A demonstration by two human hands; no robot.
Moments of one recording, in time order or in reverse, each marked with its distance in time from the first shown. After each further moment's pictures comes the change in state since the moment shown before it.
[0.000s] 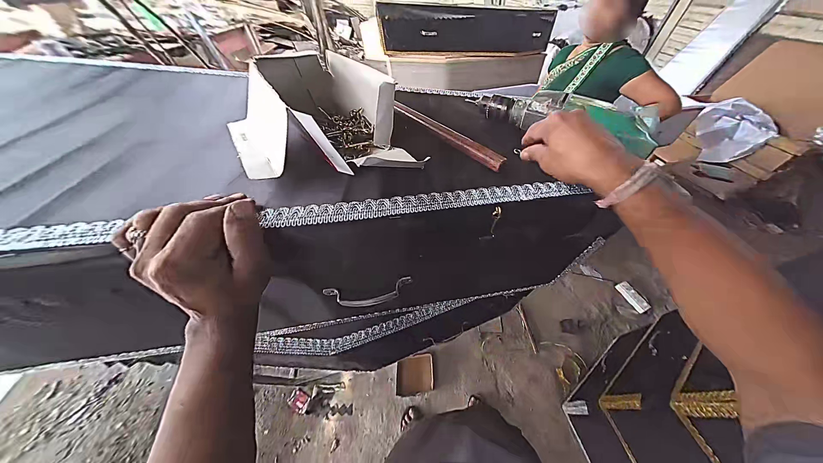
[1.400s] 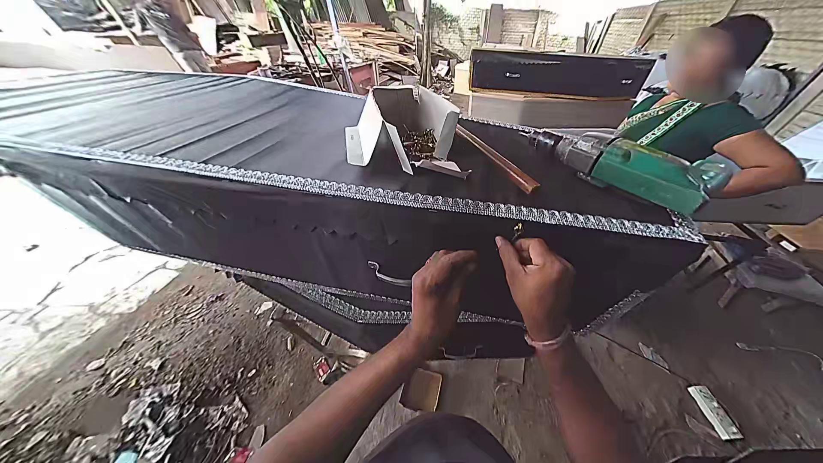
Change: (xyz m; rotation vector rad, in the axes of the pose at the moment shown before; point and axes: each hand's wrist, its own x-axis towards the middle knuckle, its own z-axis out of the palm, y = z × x) left_hand -0.075 0.205 0.044 -0.773 -0.204 -0.327; right_hand -0.092 -0.082 0.139 0.576 0.831 0.026
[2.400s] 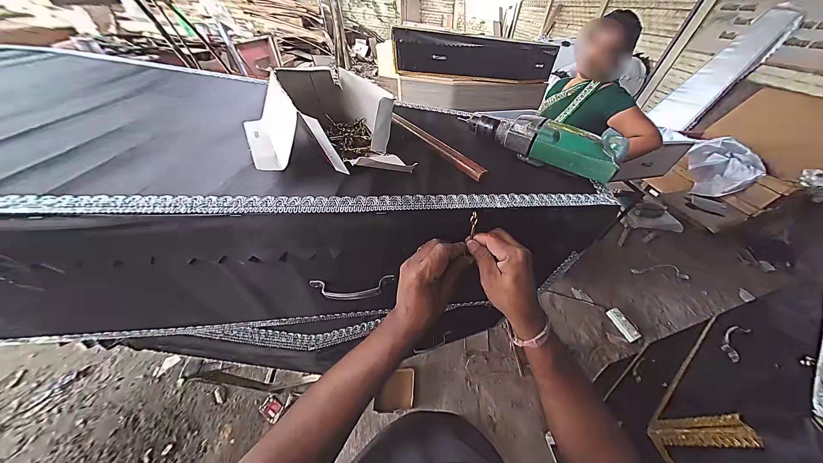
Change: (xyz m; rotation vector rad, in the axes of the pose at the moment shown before) left_hand 0.023 -0.006 0.029 -0.056 -0.142 0.184; right_hand -0.003 0.001 -0.026 0.181 -0.233 0.057
